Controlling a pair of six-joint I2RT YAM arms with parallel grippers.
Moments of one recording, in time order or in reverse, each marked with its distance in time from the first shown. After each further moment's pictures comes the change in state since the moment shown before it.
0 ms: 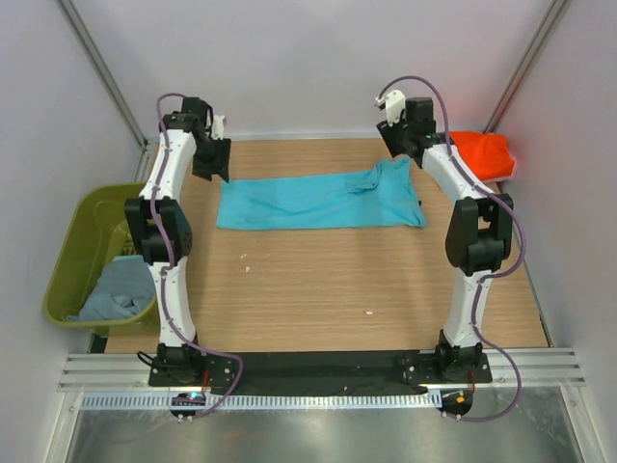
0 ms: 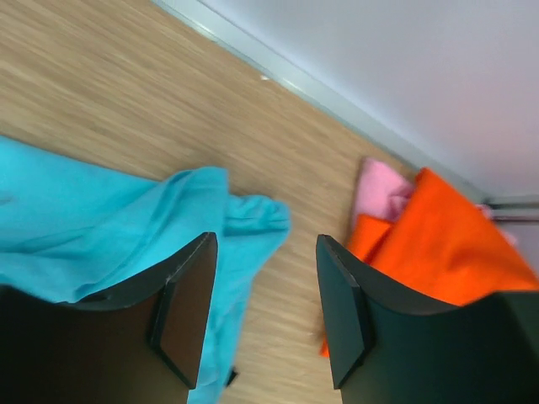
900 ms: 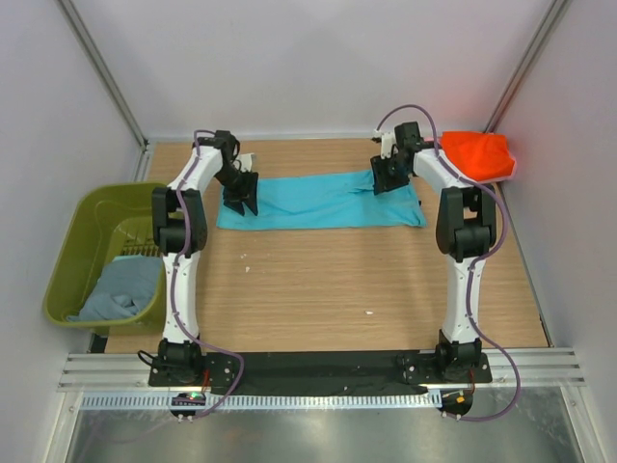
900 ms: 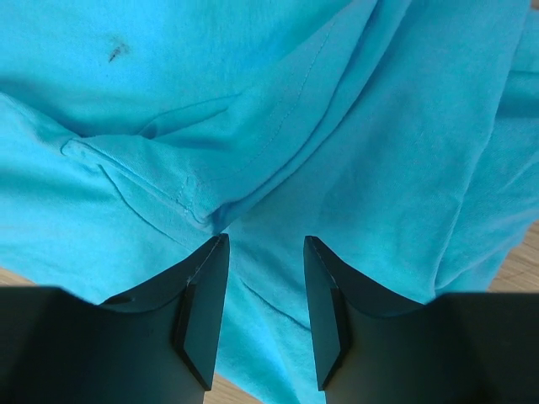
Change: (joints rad) left arm -0.072 0.167 -0.114 0.002 0.272 -0.023; right arm -0.019 0.162 0.041 -0.396 -0.293 0.349
